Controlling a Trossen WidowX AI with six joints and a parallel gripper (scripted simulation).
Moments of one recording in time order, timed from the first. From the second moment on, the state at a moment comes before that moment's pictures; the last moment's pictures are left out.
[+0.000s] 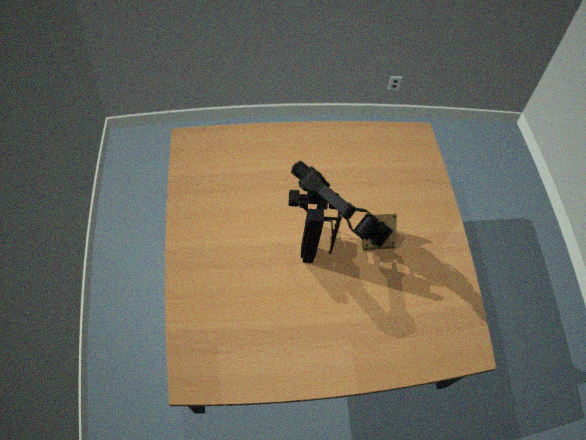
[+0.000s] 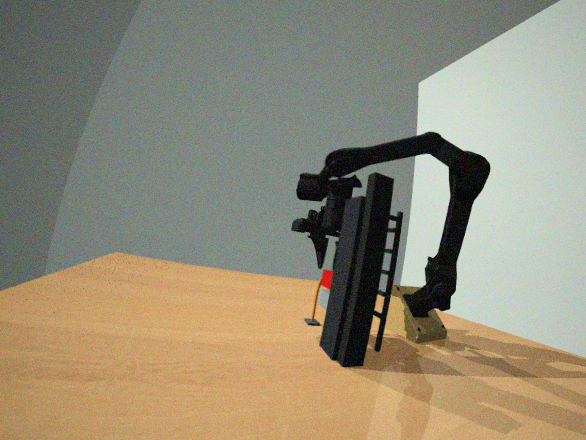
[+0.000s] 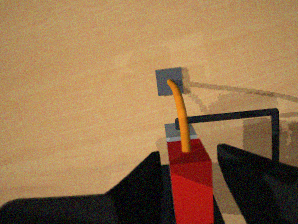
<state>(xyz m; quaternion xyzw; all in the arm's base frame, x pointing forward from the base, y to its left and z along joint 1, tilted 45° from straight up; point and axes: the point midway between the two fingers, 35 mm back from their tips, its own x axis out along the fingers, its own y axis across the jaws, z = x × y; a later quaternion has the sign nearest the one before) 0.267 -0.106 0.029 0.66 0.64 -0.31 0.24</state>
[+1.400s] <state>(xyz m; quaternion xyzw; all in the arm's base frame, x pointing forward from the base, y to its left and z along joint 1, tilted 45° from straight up) 0.267 -0.087 0.034 0.66 0.64 -0.31 0.24</state>
